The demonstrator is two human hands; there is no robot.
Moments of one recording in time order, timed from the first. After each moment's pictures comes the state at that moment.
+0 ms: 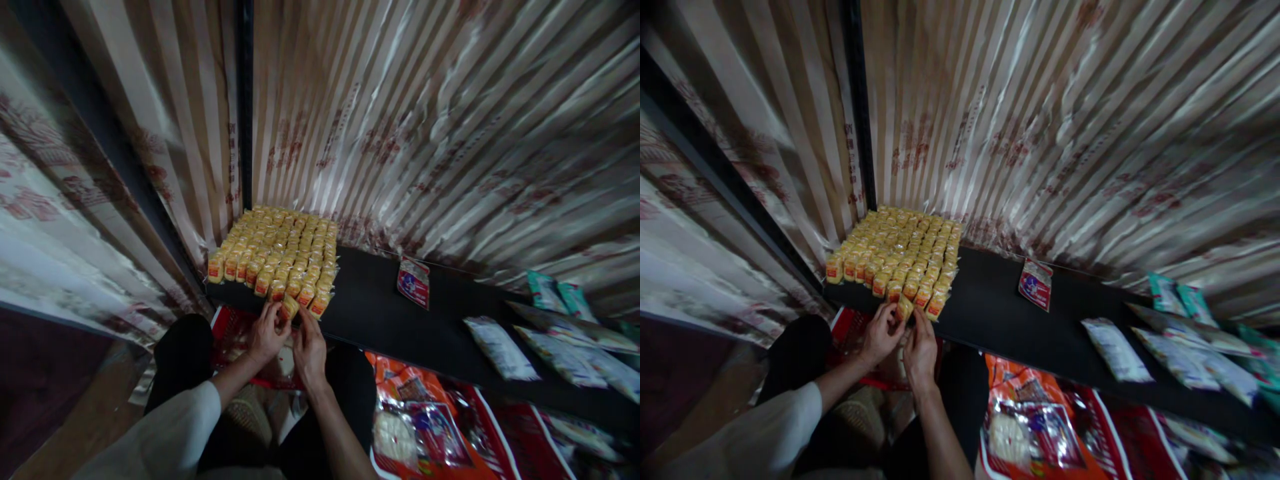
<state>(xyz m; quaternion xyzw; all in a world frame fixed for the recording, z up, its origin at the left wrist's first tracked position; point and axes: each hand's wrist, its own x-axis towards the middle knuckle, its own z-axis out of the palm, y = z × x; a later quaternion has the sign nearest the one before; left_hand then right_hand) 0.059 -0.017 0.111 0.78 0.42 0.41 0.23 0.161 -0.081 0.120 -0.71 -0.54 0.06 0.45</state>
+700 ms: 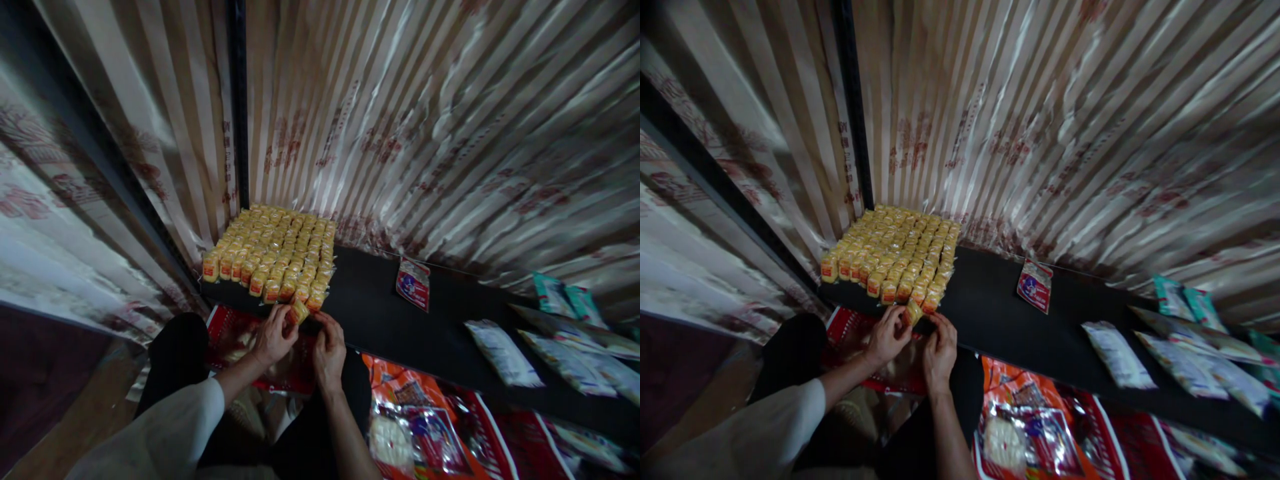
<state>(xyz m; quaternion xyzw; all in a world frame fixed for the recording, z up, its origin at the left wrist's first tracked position) 0.083 -0.028 0.116 0.80 0.38 0.39 0.24 0.208 -0.096 0.122 -0.71 -0.48 0.01 0.52</state>
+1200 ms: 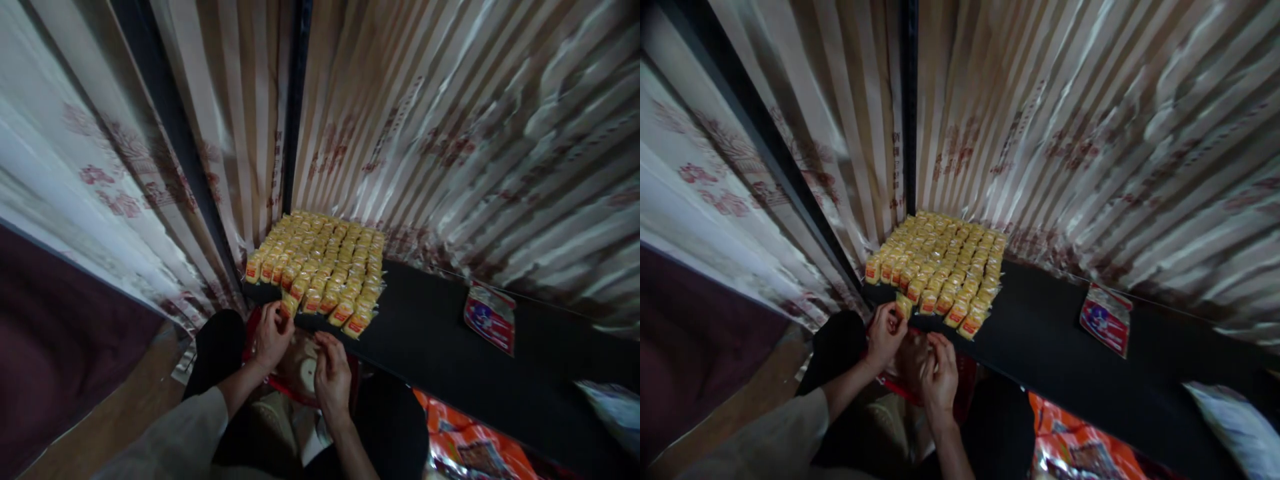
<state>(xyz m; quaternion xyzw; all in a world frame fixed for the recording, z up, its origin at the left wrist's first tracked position) 0.012 -0.003 0.117 0.67 0.56 0.44 0.21 0.137 -0.084 0.119 -0.64 -0.55 0.09 0.53</state>
